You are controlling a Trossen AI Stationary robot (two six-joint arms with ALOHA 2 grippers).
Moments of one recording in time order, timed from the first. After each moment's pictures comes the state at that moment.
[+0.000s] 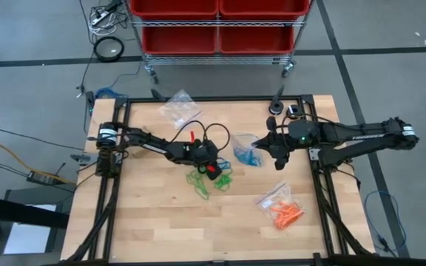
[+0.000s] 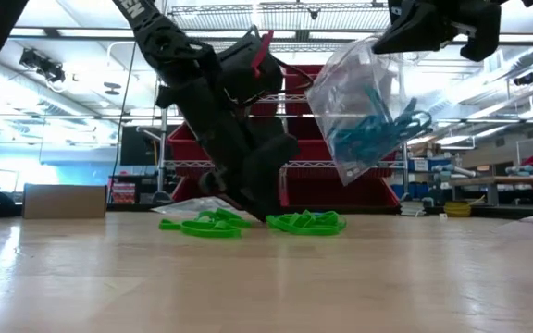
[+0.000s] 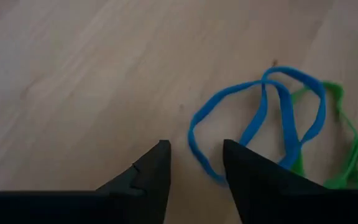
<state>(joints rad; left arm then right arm) 0.03 1.95 1.07 -0.07 -0.24 -0.51 0.02 0.89 0.75 -0.30 0.13 -0.77</state>
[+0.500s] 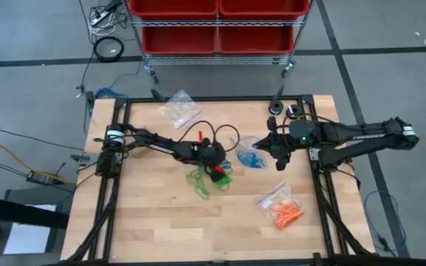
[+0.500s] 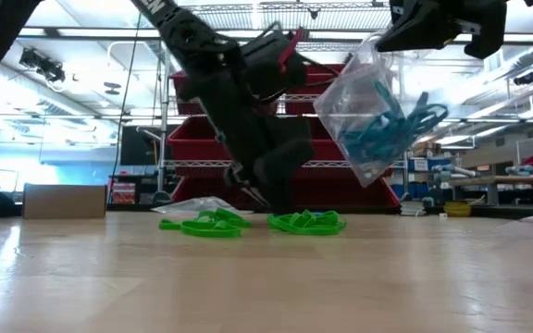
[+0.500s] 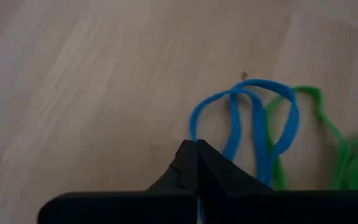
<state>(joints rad) 0.01 2.01 1.22 -0.19 -0.23 -0.31 0.02 0.88 0.75 -0.31 0.11 -0.76</state>
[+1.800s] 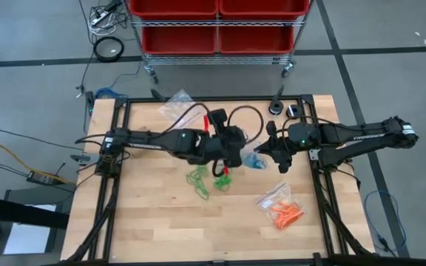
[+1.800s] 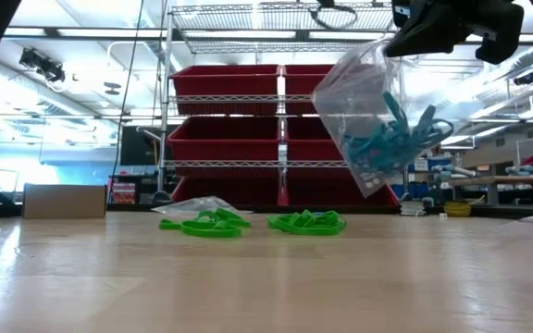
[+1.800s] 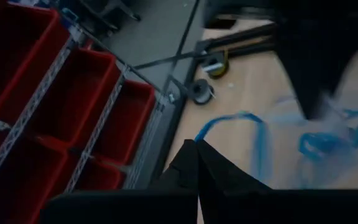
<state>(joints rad) -0.15 2.00 2.17 -0.86 -0.83 0.14 0.05 0.88 0.75 -0.37 0.10 -0.81</state>
